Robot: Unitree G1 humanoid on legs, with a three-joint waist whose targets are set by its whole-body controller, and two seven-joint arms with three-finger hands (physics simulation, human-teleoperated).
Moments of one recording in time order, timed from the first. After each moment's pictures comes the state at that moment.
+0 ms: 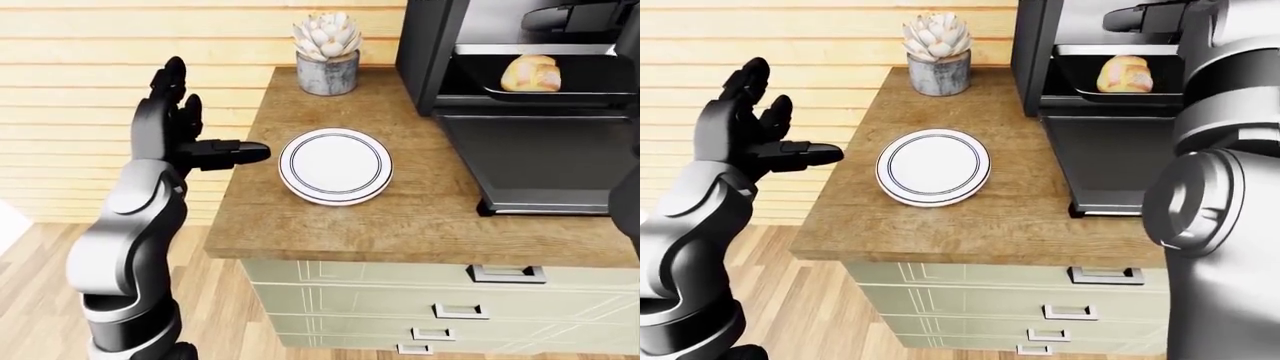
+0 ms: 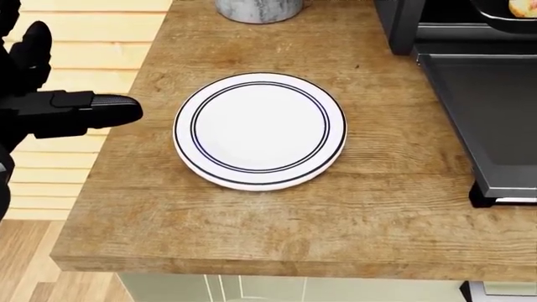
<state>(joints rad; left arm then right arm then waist) -0.63 0.30 0.23 -0.42 -0.31 0.94 0.14 -1.67 -0.70 -0.21 1.29 -0.23 0.52 -0.21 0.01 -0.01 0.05</state>
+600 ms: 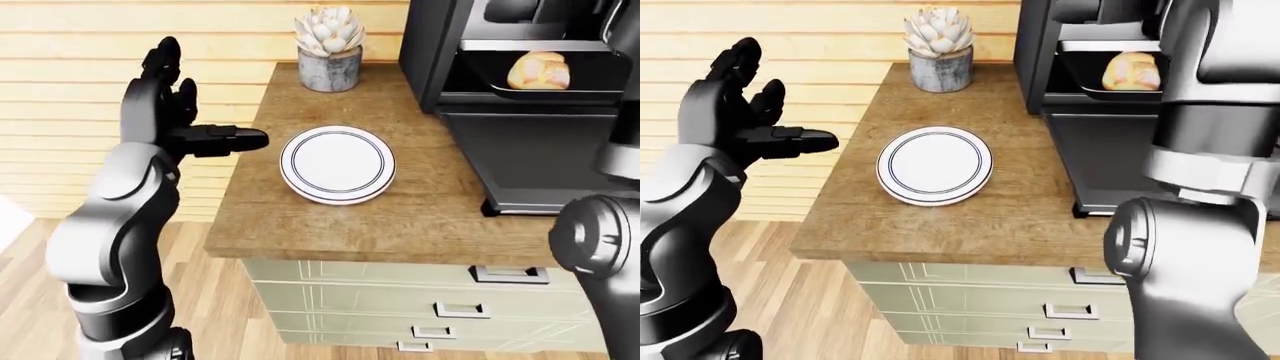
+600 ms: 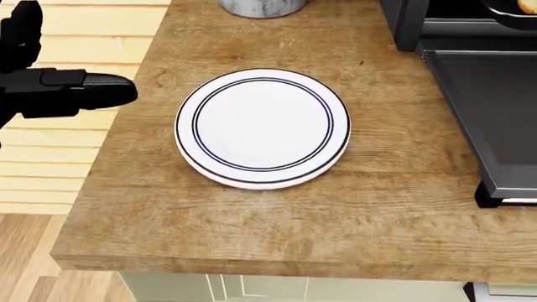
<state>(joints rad) -0.70 0.35 0.23 -0.43 -0.32 1.00 0.15 -1.40 -0.61 -0.21 0.44 -0.04 1.02 0.09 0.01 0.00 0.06</state>
